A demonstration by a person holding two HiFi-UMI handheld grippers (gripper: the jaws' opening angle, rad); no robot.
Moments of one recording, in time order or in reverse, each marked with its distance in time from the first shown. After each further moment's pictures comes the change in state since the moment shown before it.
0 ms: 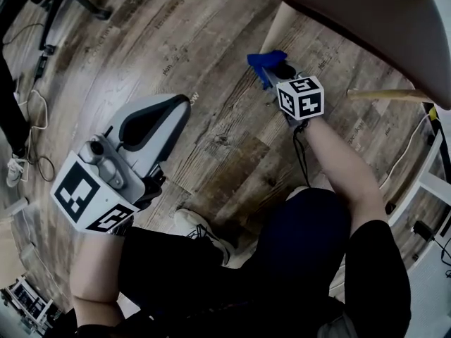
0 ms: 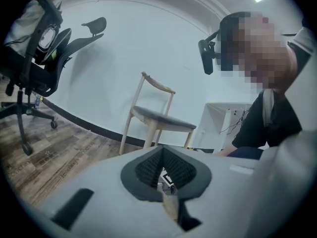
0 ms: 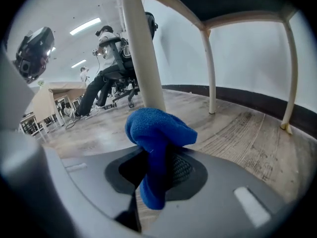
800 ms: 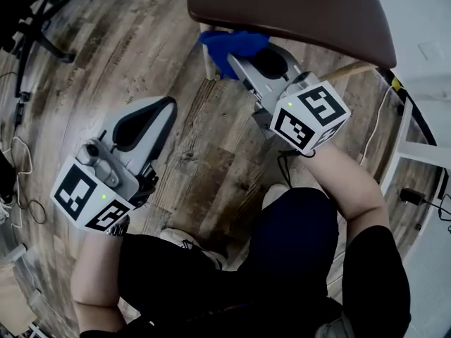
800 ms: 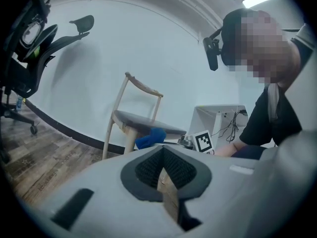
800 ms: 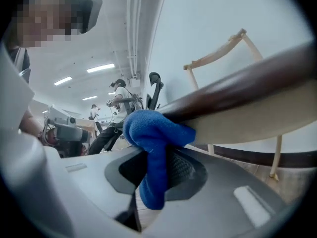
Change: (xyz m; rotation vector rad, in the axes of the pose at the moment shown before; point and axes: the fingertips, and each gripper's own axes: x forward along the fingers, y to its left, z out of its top) left arm 0.053 -0.044 0.020 0.055 -0.060 -0.141; right arm -0.195 0.052 0.199 0.006 -0.518 0.061
